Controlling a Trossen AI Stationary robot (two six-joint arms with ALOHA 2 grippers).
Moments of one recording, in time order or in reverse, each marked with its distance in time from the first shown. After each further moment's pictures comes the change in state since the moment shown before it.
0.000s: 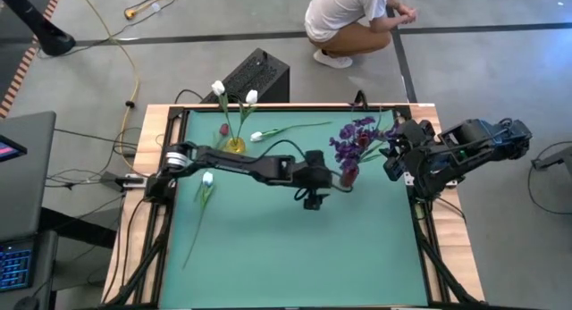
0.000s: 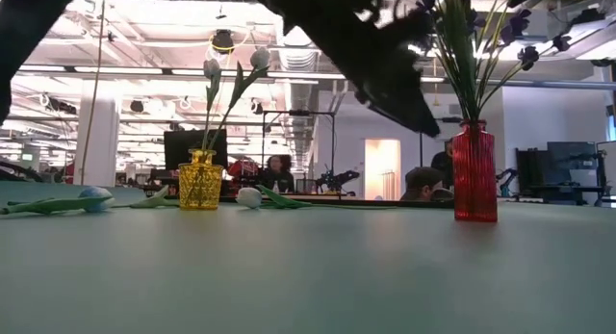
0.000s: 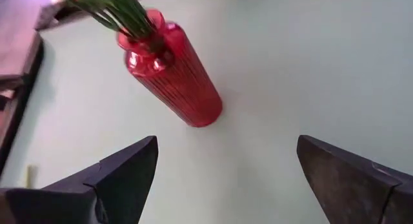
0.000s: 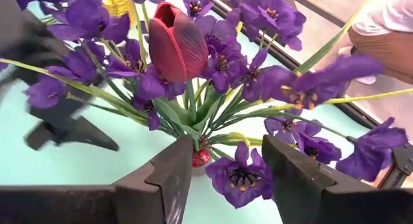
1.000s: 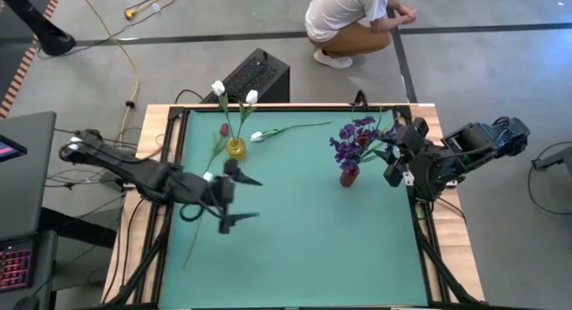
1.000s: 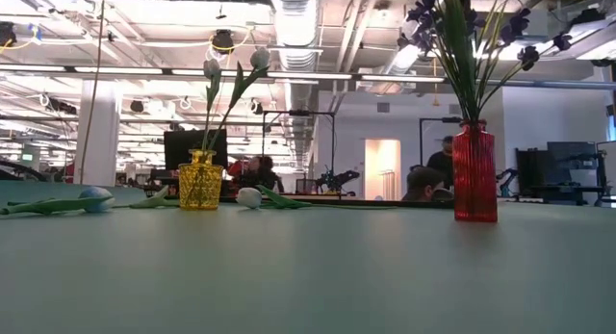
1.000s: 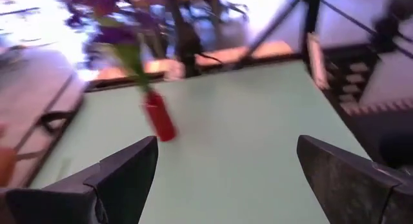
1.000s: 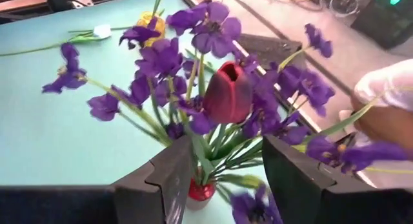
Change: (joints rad) left arm -0.372 -0.972 -0.636 0.017 -0.226 -0.258; right arm 0.089 0.001 0.000 0.156 0.127 -0.230
